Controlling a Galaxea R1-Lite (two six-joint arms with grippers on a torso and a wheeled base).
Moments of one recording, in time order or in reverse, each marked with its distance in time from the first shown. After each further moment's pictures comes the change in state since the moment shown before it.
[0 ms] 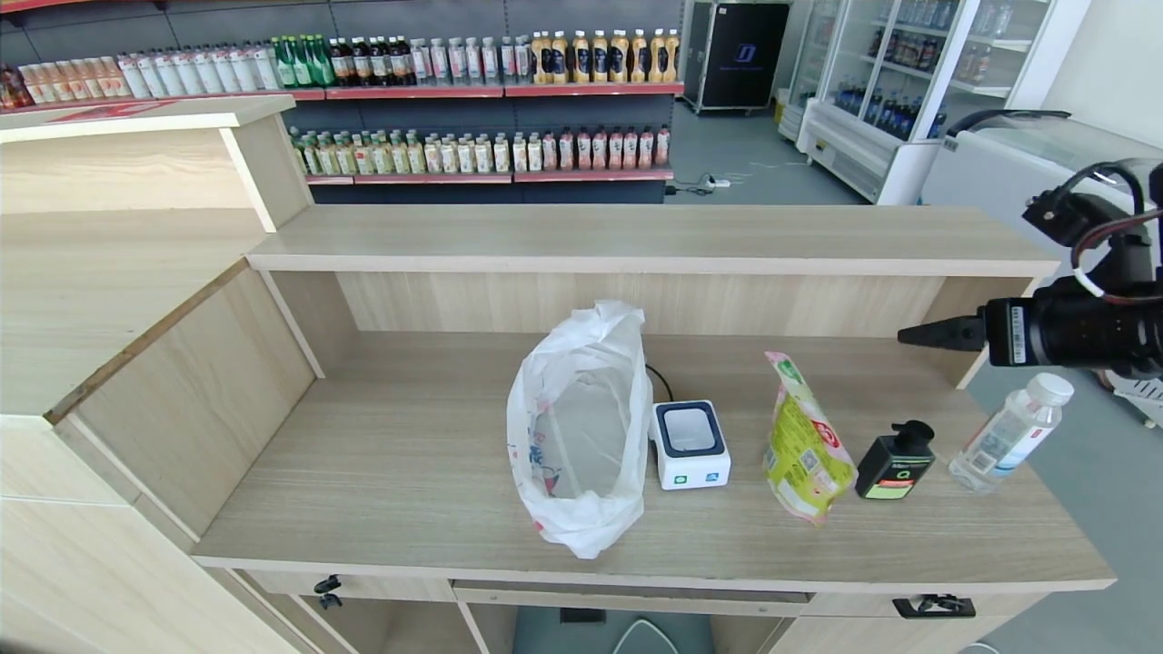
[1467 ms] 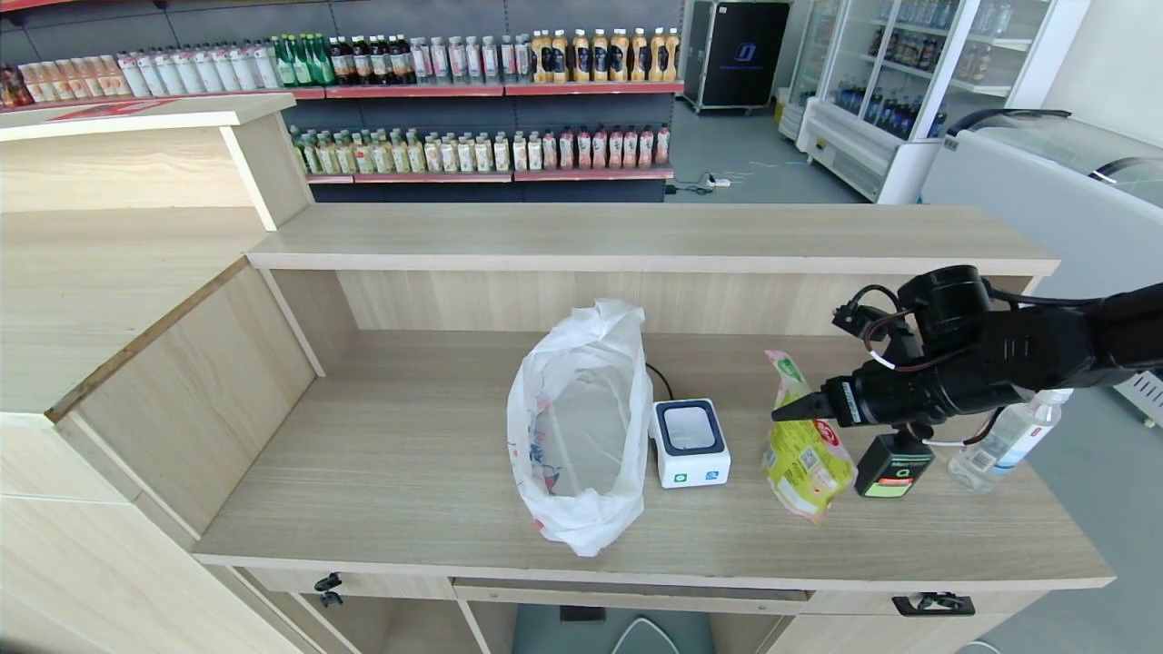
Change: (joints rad) left arm 0.000 0.000 0.000 0.000 0.000 0.000; right arm 0.084 0.456 -0.122 -0.020 0.209 -0.036
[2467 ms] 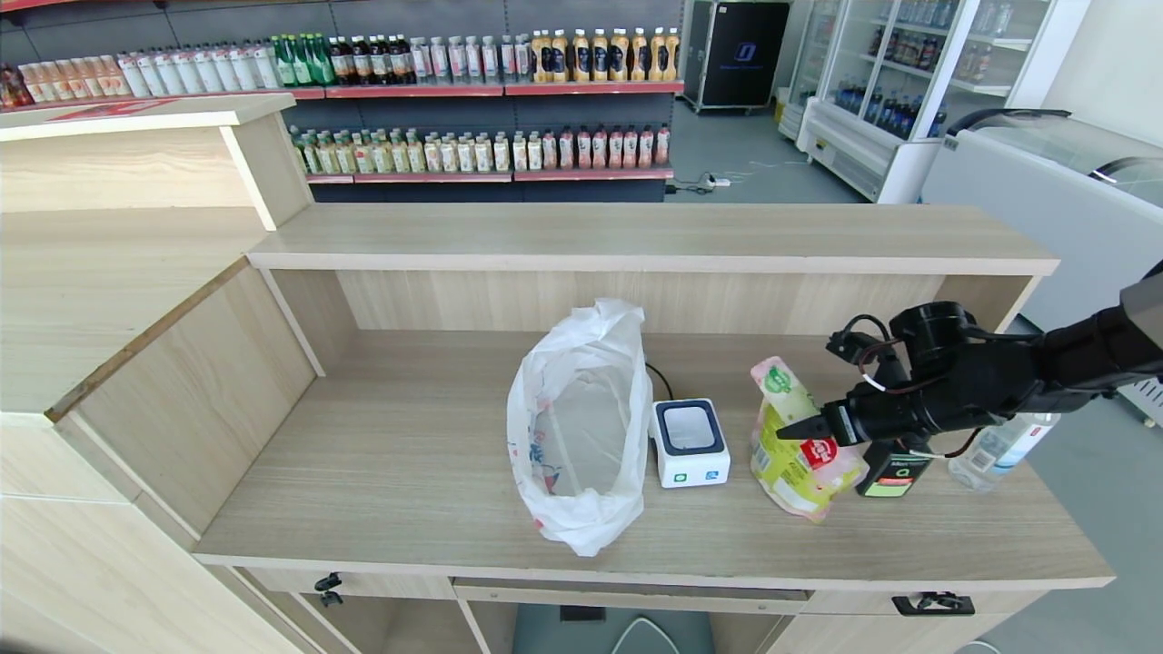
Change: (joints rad) left arm 0.000 0.000 0.000 0.000 0.001 0.000; right arm -0.075 0.153 -0.014 -0.113 0.054 -0.159
